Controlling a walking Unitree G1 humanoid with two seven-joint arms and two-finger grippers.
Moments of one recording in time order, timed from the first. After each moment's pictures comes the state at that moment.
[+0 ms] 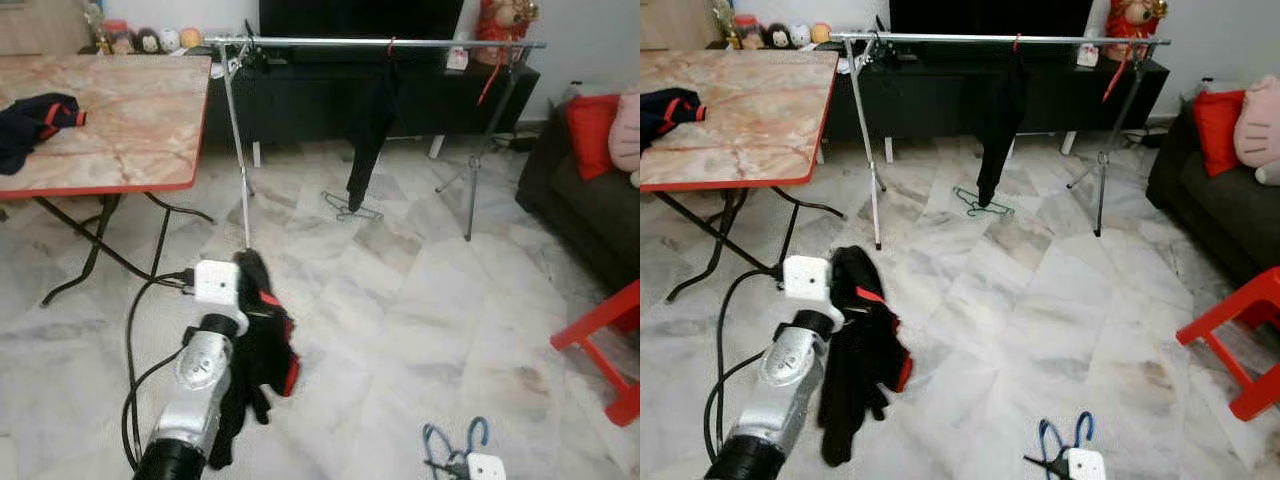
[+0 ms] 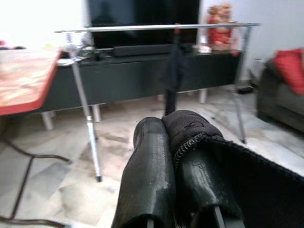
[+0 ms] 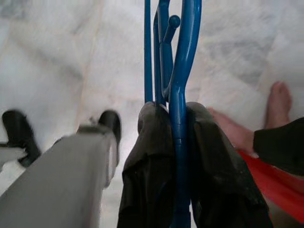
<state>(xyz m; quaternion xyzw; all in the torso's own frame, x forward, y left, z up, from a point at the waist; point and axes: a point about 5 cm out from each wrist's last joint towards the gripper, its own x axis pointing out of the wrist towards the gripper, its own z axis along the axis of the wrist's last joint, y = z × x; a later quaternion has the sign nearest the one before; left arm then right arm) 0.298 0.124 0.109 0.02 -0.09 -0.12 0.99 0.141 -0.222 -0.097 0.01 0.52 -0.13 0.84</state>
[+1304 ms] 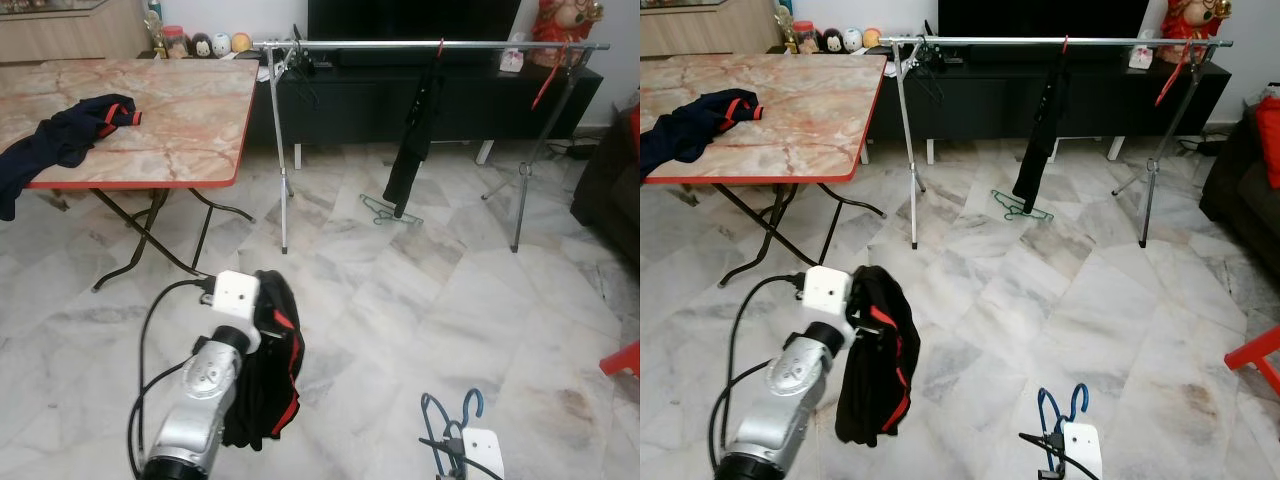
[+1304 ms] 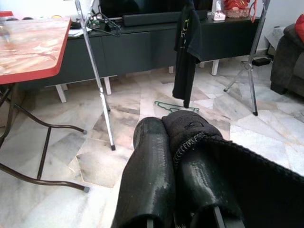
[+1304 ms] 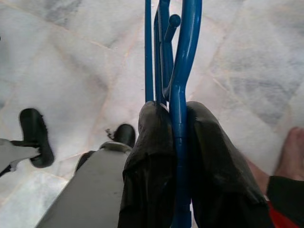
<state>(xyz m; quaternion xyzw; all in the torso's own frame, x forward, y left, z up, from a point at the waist) 0.294 0.119 0.101 0.03 -0.03 -0.13 0.99 0.162 -0.207 -0.092 0.00 0.50 -0.08 0.86</state>
